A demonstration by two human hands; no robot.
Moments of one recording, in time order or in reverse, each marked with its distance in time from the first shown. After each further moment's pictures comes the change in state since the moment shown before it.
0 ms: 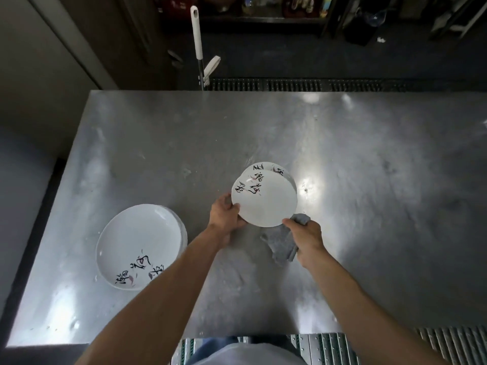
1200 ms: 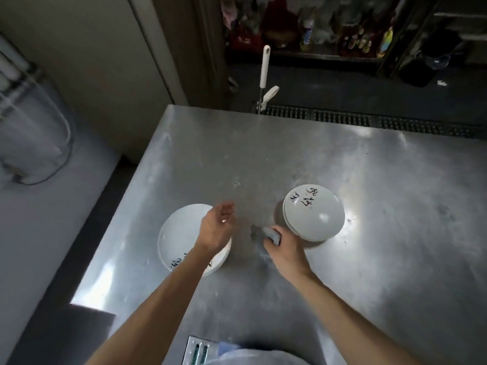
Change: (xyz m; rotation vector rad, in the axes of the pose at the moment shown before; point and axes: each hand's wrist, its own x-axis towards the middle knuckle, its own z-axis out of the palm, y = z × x) left_hand -0.058 0.036 -0.124 0.493 0.252 0.317; right_hand -0.076 -0.005 0.100 -0.488 -0.443 -0.604
